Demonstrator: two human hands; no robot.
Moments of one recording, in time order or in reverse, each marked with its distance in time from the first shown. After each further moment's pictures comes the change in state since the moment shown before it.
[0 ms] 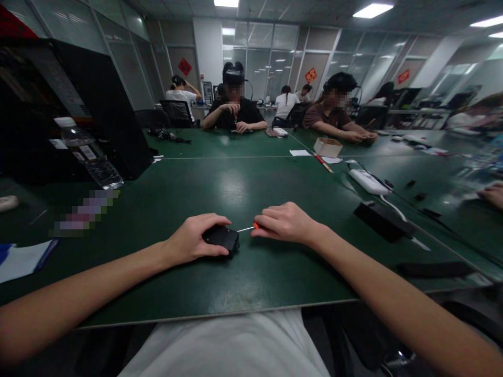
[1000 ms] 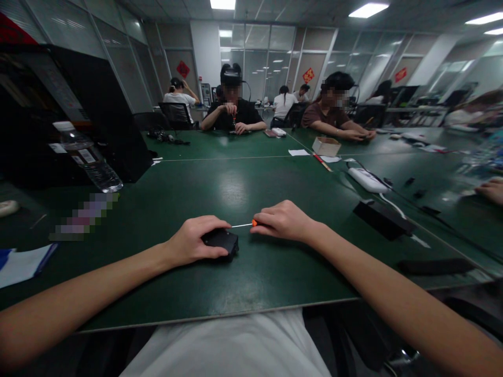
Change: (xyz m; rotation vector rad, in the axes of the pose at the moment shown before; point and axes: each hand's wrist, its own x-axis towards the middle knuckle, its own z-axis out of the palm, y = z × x) left_hand -0.001 -0.002 -0.001 0.023 0.007 0.049; right_hand 0.000 0.004 0.002 0.079 -0.081 0.071
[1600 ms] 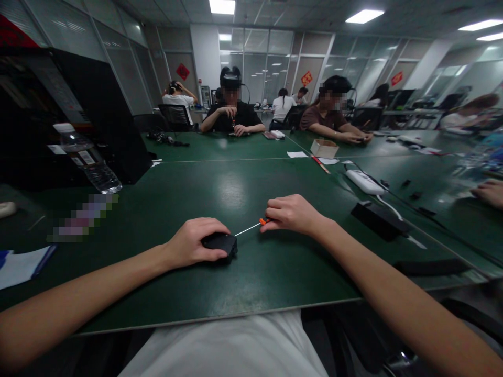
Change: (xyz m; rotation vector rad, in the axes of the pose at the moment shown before) left_hand 0.002 -0.001 0.000 -0.017 -0.062 0.021; right_hand -0.013 0.023 -0.011 -0.183 -0.071 -0.019
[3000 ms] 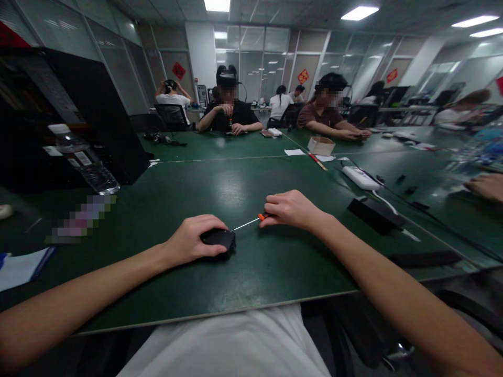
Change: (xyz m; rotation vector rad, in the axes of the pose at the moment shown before) left_hand 0.002 0.003 -0.001 0.002 0.030 -0.078; right_hand 0.000 0.001 -0.004 0.071 -0.207 0.148
